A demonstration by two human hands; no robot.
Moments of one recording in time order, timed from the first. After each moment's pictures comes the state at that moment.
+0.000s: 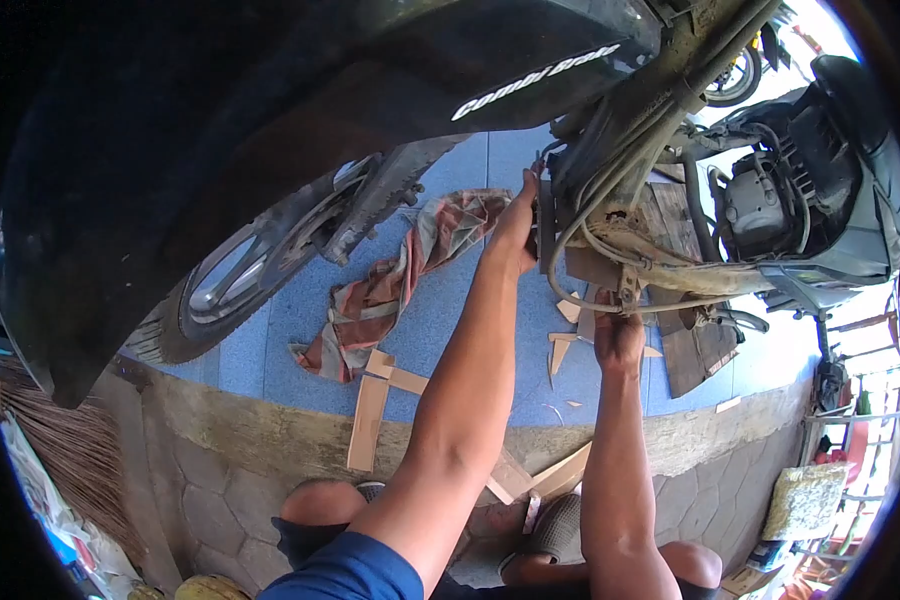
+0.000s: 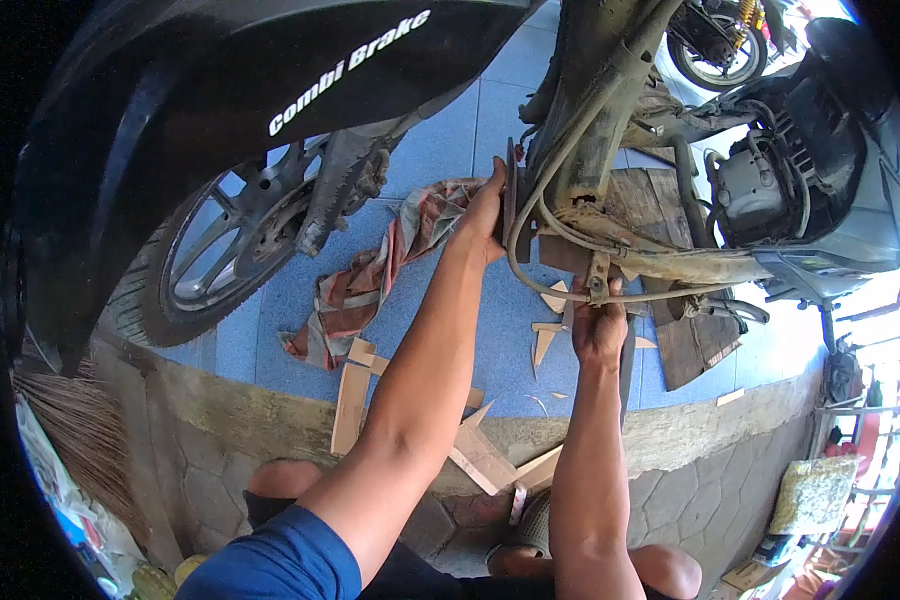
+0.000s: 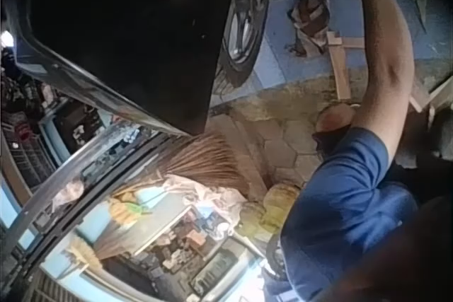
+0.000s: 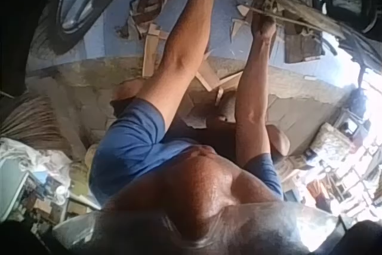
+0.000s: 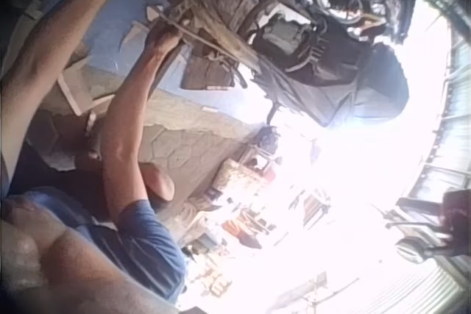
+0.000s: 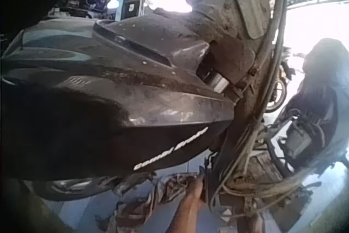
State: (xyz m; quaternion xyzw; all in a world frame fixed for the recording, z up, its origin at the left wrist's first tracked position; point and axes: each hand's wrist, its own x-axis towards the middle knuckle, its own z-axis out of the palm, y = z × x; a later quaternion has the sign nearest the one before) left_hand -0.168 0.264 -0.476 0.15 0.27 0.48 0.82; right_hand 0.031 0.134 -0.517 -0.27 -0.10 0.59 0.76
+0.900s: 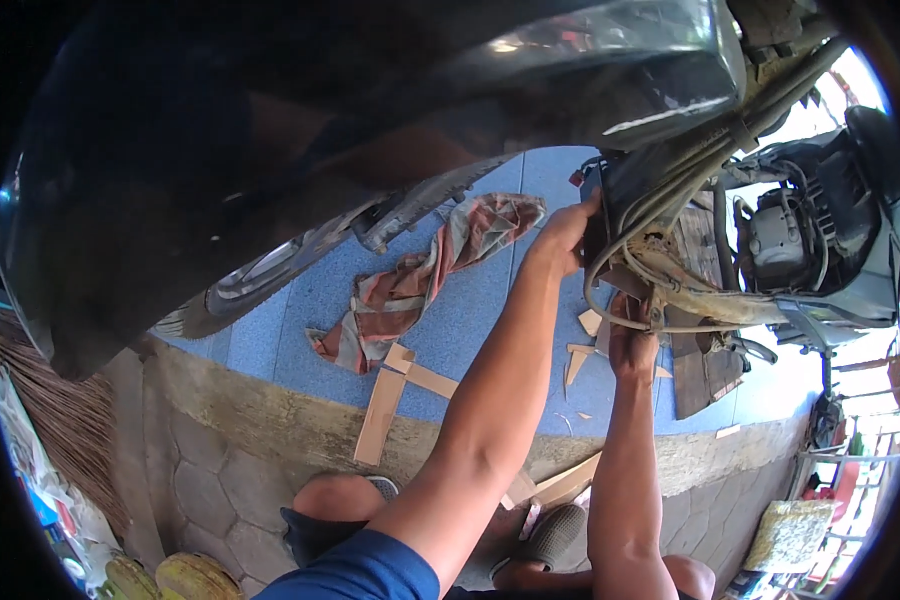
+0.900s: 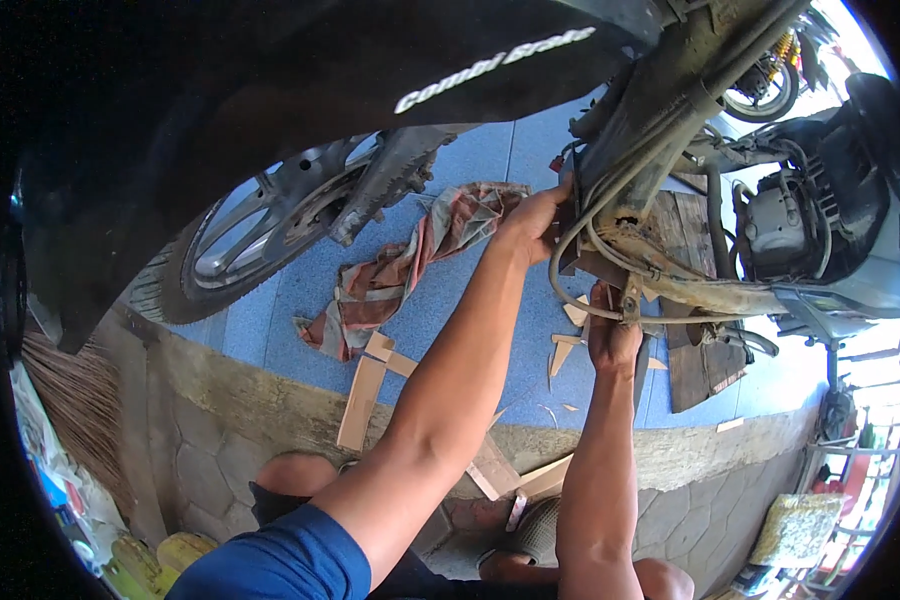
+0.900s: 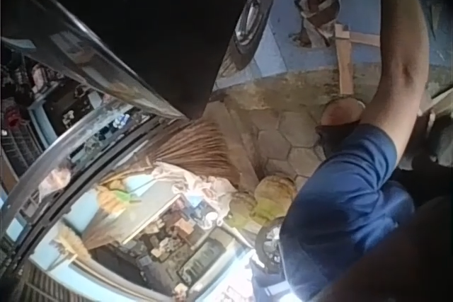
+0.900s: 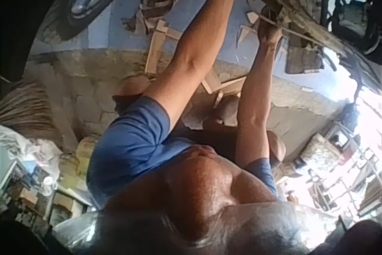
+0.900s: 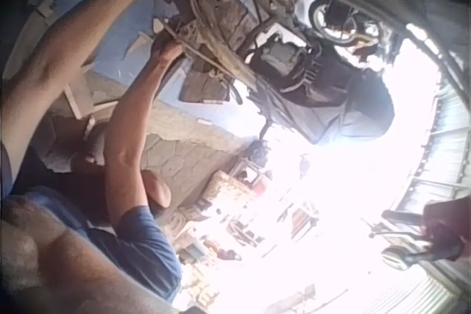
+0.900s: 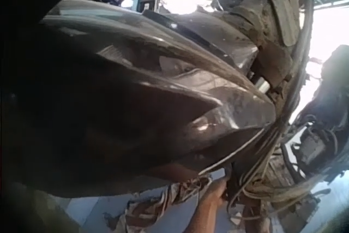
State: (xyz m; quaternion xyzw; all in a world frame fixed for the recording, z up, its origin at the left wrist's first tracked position) left_hand -0.155 0.271 -0.465 0.15 0.28 0.45 0.83; right_hand 0.013 0.145 -0.504 -0.34 -0.16 0.59 0.71
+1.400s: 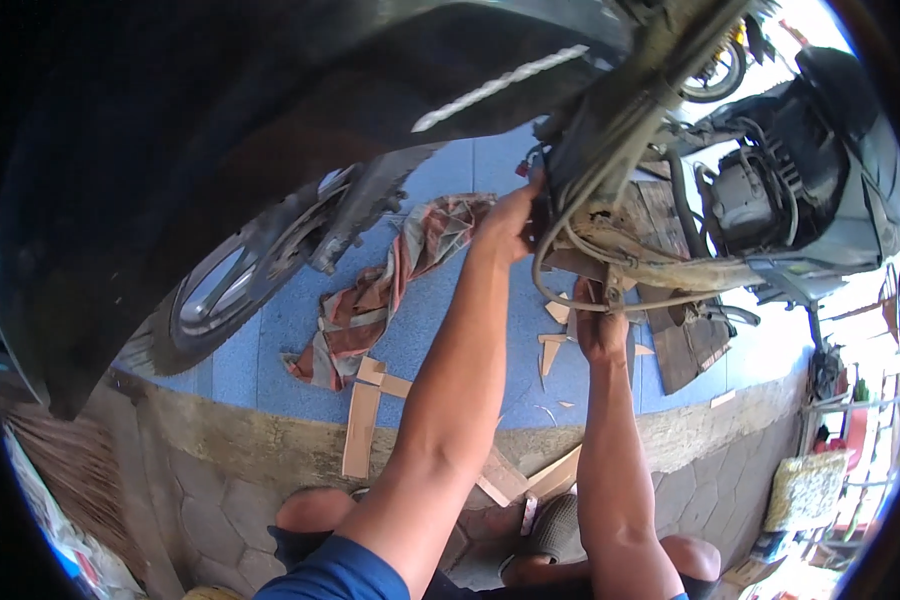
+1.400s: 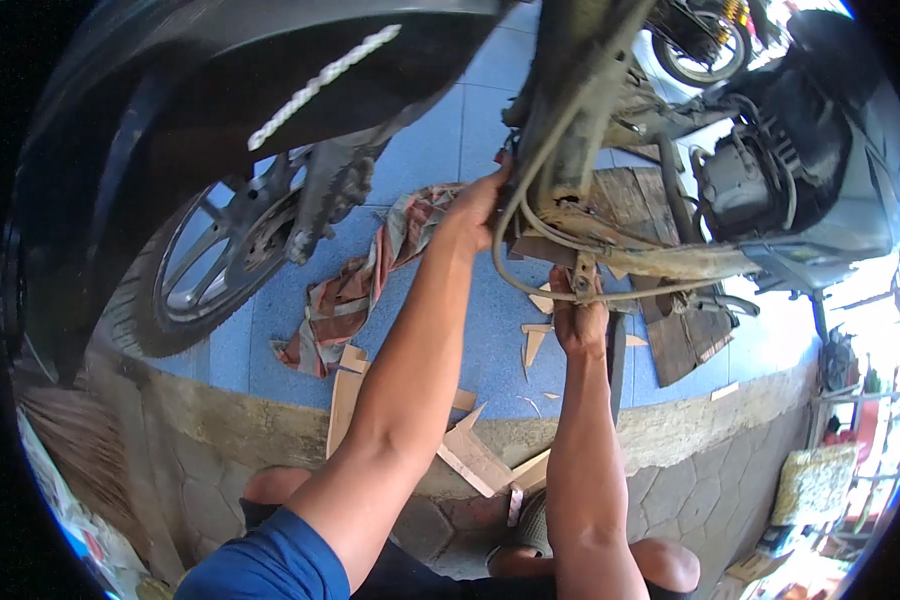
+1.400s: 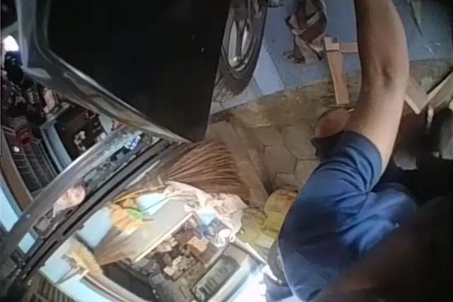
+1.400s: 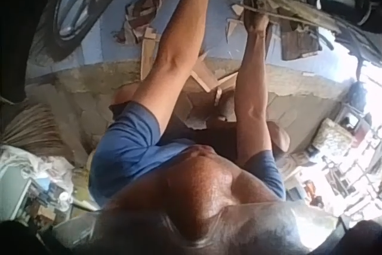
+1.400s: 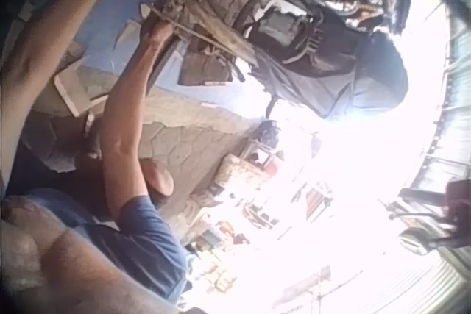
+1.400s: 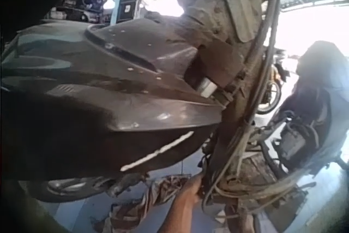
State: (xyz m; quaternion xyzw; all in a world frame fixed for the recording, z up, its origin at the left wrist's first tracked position) left_hand -0.163 0.292 -0.479 0.16 0.31 0.43 0.83; right_hand 0.013 0.146 -0.510 -0.31 -0.12 0.62 0.71
